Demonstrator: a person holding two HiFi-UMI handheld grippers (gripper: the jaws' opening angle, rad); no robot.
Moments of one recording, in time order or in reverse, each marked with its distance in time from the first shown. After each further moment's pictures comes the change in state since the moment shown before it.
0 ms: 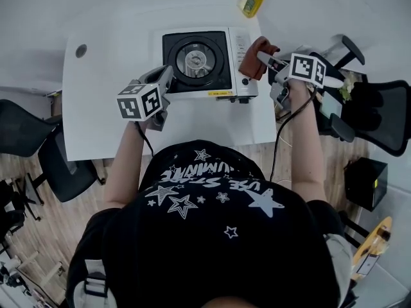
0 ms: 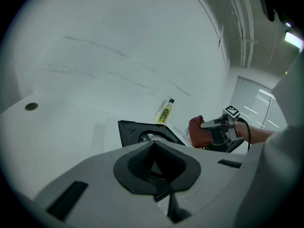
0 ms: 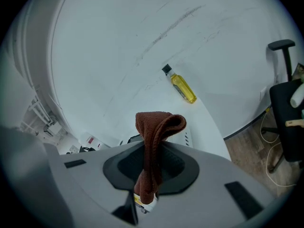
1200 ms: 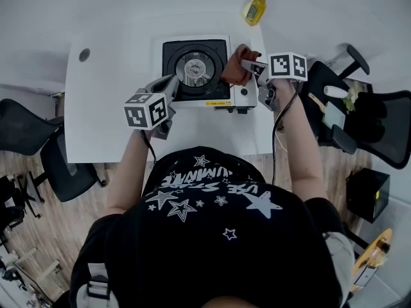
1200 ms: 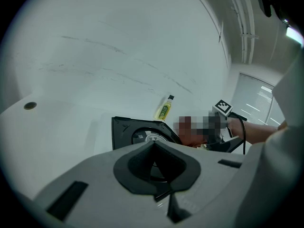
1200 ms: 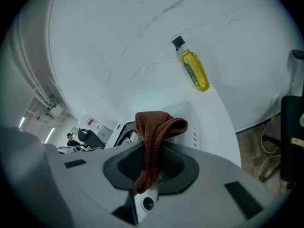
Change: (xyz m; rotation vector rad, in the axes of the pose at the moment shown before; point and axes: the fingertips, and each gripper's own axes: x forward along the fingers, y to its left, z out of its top) left arm 0.017 -0.015 -0.010 0.013 0.020 0.024; right arm 0.057 -0.001 -0.019 -0.107 0.199 0.013
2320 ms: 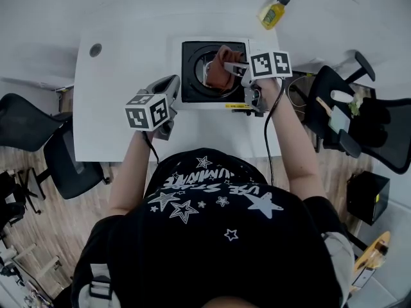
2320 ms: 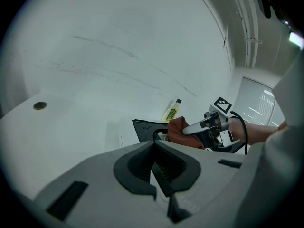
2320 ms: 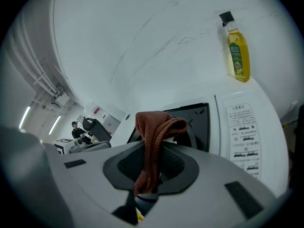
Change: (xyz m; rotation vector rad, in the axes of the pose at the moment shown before) left arm -0.033 0.052 0.004 -0.036 -0.013 0.019; right arm 0.085 0.087 -0.017 -0.097 0.106 0.057
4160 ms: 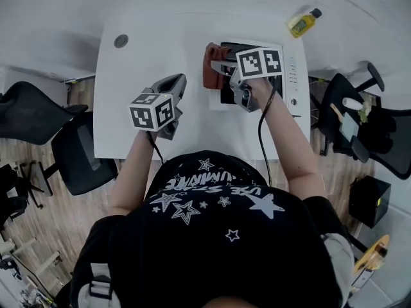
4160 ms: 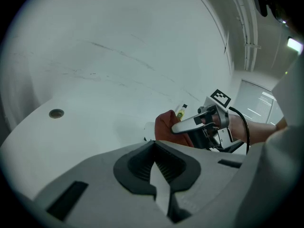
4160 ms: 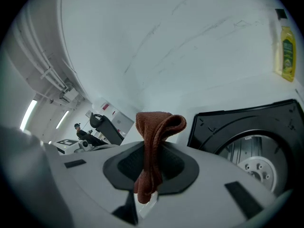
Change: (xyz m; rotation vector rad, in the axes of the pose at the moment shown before) left arm -0.066 0.082 0.017 0.001 -0.011 -0.008; right arm 0.106 0.135 0.014 -0.060 0.014 0.099
